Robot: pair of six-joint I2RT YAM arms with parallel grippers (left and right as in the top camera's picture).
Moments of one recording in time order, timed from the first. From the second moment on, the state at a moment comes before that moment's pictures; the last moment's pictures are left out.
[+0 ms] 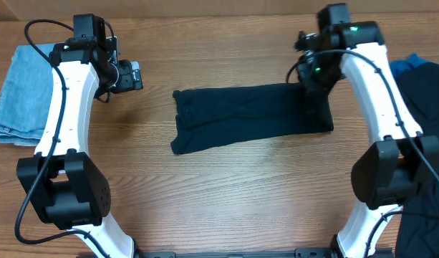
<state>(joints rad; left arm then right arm) 0.08 1.91 1.73 -1.05 0.05 -0.12 0.13 2.01 1.91 -1.29 -0.07 -0.25</state>
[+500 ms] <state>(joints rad) 0.08 1.91 1.73 -1.05 0.05 -0.12 0.32 2.01 1.64 -0.99 -0.18 -0.27</state>
